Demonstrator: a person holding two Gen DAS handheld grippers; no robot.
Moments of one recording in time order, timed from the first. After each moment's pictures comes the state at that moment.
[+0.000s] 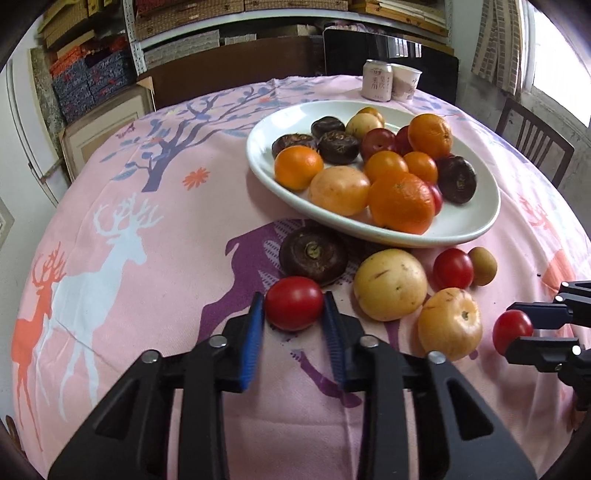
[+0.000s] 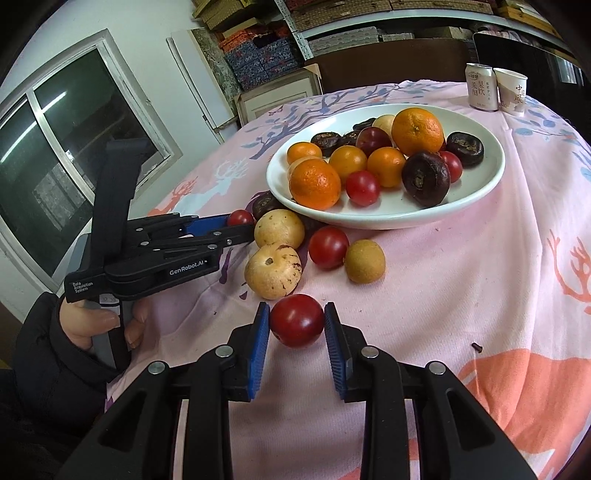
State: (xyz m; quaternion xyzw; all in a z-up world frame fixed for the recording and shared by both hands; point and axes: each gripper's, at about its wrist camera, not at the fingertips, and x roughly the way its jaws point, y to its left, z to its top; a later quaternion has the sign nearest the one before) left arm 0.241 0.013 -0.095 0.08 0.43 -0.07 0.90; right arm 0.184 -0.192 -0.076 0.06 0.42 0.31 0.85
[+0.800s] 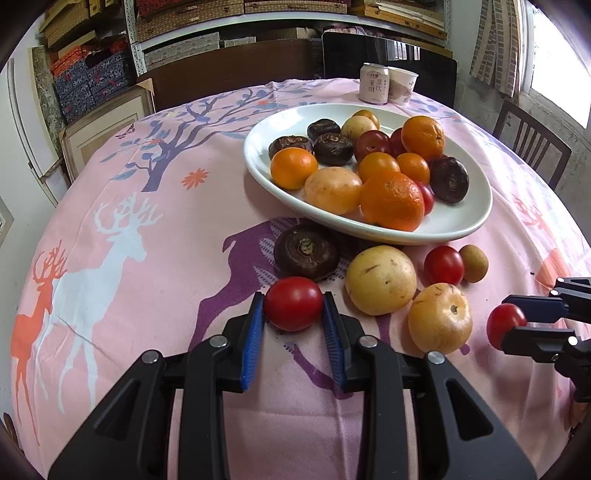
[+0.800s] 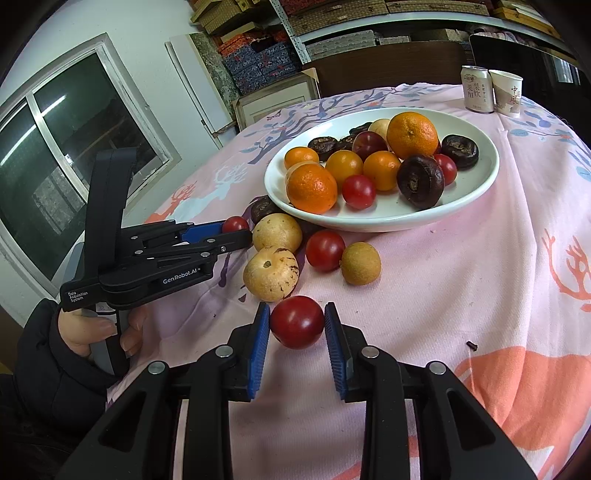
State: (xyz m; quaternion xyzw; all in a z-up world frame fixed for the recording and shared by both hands) left arm 0.235 0.012 -0.094 0.07 0.43 -0.08 0.90; right arm 0.183 -0.196 -0.076 0.07 0.41 0.31 0.85
